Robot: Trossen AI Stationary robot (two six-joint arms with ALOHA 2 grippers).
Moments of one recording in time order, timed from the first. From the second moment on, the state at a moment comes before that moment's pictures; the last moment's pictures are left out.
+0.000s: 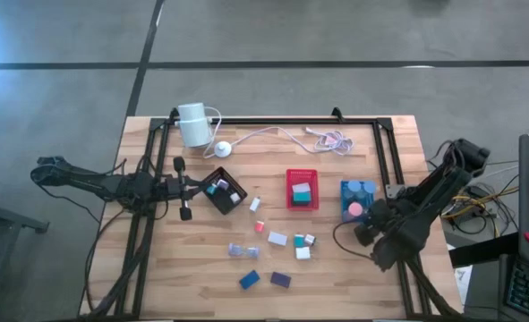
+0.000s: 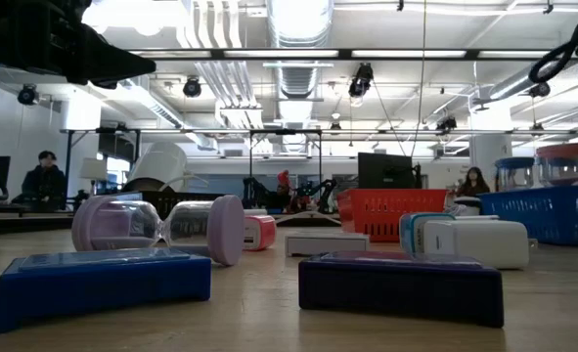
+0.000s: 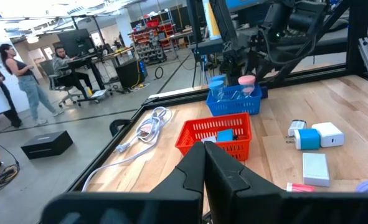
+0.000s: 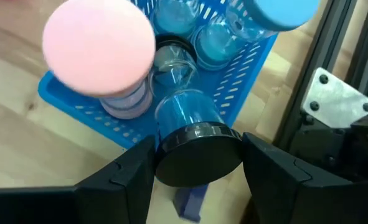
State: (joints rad) left arm -0.21 0.46 0.19 0.19 -0.40 0.23; right arm 0.90 1.34 0.78 -1.36 0.38 2.03
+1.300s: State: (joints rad) left arm -0.21 0.46 0.19 0.18 -0.40 0.23; right arm 0.16 1.24 0.88 -1.38 -0.04 1.00
